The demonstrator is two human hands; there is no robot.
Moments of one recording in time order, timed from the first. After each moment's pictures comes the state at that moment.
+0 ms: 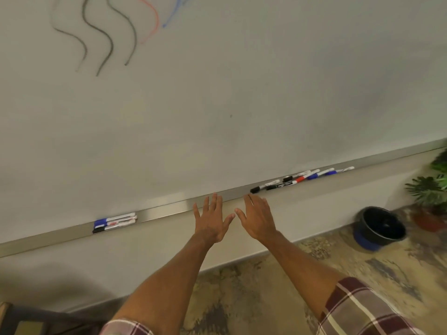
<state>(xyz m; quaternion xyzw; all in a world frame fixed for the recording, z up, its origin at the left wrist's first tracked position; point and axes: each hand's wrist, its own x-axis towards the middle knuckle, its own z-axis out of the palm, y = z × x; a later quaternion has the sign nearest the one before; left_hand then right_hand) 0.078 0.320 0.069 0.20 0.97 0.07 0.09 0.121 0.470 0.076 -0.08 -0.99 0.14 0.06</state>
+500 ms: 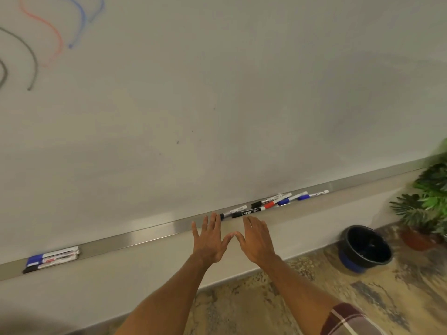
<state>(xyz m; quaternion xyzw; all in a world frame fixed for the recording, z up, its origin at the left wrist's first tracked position) 0.047 0.492 0.055 0.20 0.97 0.06 0.11 0.097 0.641 0.055 -0.09 -0.99 0.12 0.03</state>
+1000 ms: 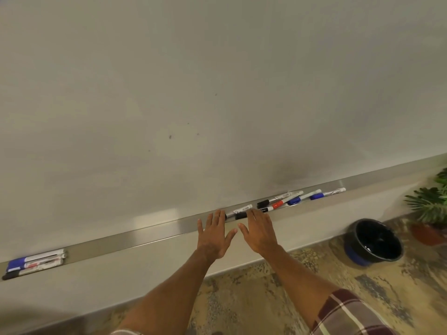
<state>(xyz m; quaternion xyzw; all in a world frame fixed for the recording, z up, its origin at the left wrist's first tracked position) -0.012 0.517 0.012 0.20 0.96 0.09 0.15 0.023 0.672 0.009 -0.09 -0.99 0.12 0.01</state>
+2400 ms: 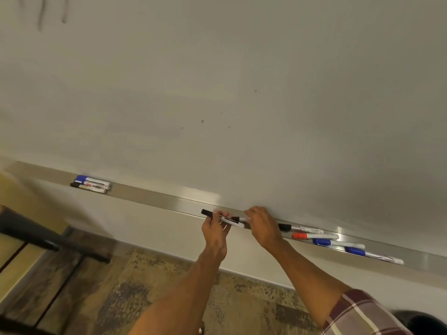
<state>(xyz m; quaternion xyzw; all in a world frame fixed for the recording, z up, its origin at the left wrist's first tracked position) -0.009 0.575 0.013 -0.31 0.38 0.86 -0.10 -0.059 0.708 0.008 0.21 -0.96 0.17 0.00</state>
